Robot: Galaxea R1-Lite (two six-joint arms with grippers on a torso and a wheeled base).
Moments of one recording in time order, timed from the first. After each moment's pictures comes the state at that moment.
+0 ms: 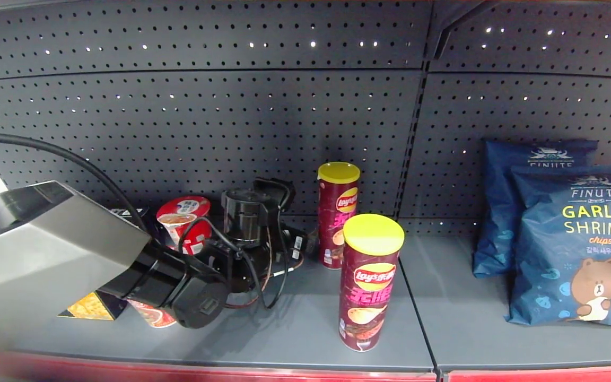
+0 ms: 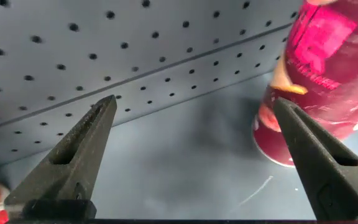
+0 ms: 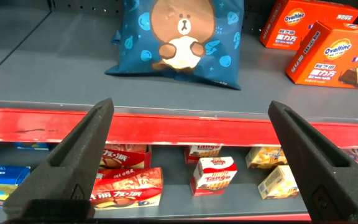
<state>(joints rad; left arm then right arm) -0.55 2.11 -1.01 -0.82 0.24 0.04 0.16 0.10 0.00 -0.07 -0.29 -0.15</state>
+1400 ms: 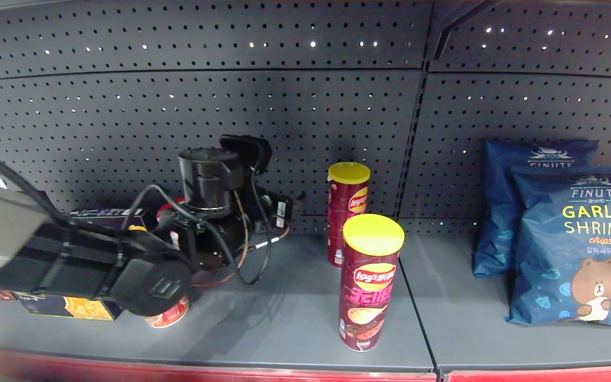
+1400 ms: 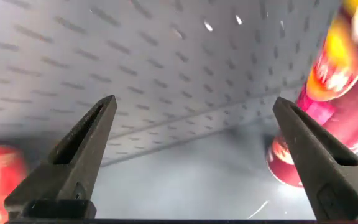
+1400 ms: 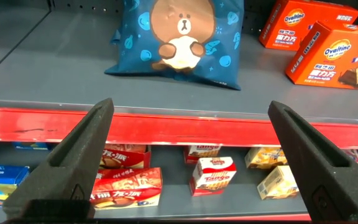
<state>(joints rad) -0.53 1.91 -1.00 -0.76 0.28 0.04 0.16 0.10 0.00 -0.07 -0.29 -0.16</state>
